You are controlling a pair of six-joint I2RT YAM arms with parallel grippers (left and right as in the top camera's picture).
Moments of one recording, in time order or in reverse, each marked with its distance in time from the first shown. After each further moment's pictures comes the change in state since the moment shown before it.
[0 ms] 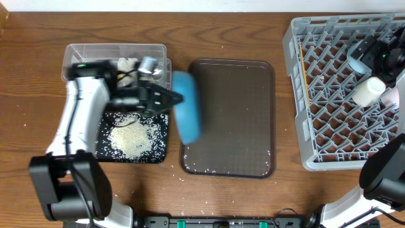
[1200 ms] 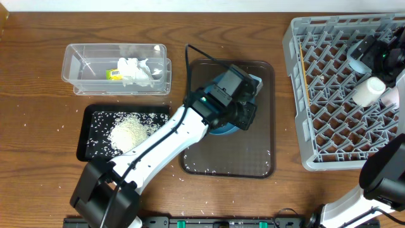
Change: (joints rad) left arm -0.768 0.000 -0.003 0.871 -1.263 -0.773; right arm 0.000 0.000 0.000 0.000 -0.002 0.000
